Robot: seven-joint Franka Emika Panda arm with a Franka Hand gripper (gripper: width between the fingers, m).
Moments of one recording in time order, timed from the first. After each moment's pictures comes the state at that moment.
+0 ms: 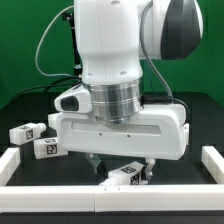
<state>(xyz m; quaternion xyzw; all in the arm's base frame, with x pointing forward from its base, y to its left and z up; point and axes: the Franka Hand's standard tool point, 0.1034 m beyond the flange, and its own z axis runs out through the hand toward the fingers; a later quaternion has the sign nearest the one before) 0.608 -0.020 0.016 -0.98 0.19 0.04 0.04</state>
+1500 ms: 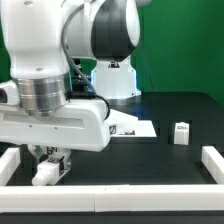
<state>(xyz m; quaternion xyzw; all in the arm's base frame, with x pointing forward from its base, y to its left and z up) 0.562 -0.128 0.016 -0.98 0.17 0.04 0.01</state>
